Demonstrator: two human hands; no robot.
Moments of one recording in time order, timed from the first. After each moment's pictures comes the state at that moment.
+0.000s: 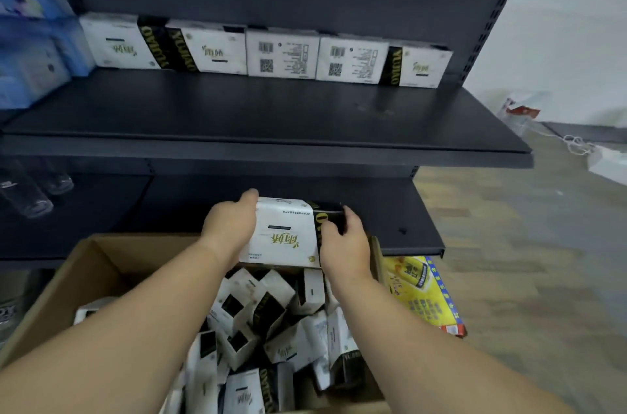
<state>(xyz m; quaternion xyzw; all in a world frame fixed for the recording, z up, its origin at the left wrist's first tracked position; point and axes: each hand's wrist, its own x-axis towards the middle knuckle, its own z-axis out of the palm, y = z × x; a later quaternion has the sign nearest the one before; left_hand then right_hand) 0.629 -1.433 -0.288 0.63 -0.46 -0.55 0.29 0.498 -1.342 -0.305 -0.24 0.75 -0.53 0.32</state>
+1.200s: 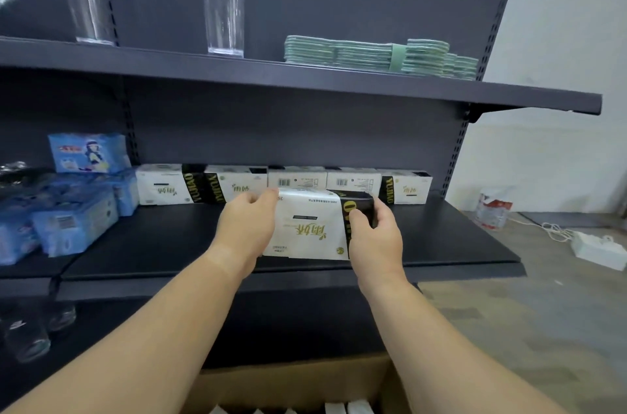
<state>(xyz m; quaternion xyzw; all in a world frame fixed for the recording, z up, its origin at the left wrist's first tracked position) 0.654 -1.486 -0.109 0.44 -0.59 -0.49 0.46 0.509 -1.408 -0.133 -0.31 0.64 -0.68 0.20</state>
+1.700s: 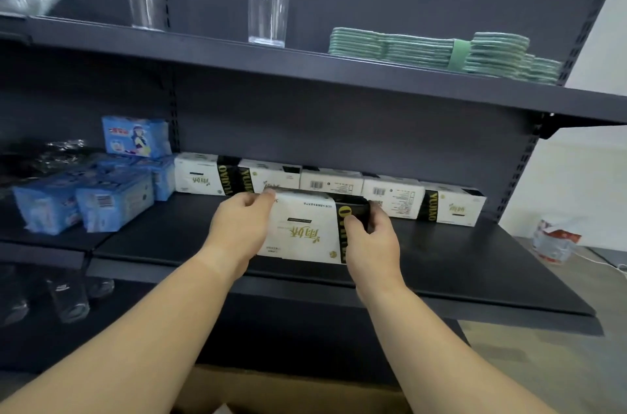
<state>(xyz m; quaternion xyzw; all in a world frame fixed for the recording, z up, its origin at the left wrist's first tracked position) 0.672 -1.516 -0.125 0.49 -0.54 -0.45 0.51 0.508 -1.459 -0.143 -0.38 0.61 -0.64 0.27</state>
